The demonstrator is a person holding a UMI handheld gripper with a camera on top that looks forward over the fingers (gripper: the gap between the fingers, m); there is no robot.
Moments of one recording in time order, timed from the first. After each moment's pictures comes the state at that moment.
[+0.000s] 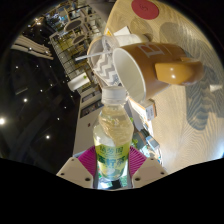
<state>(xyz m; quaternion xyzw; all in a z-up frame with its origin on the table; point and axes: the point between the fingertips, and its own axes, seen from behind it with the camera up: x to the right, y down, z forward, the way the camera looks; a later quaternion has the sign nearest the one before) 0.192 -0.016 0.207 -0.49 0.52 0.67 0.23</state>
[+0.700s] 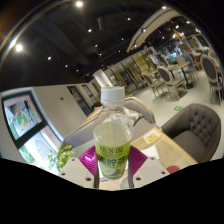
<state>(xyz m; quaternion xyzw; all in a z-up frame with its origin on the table) 0.377 -0.022 0.294 -0.76 0.21 0.20 0.58</state>
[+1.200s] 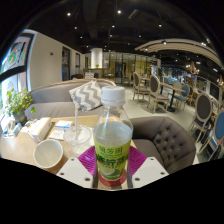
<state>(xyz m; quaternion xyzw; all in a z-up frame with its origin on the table) 0.496 -0.018 0.092 -0.85 0.08 -0.06 0.52</state>
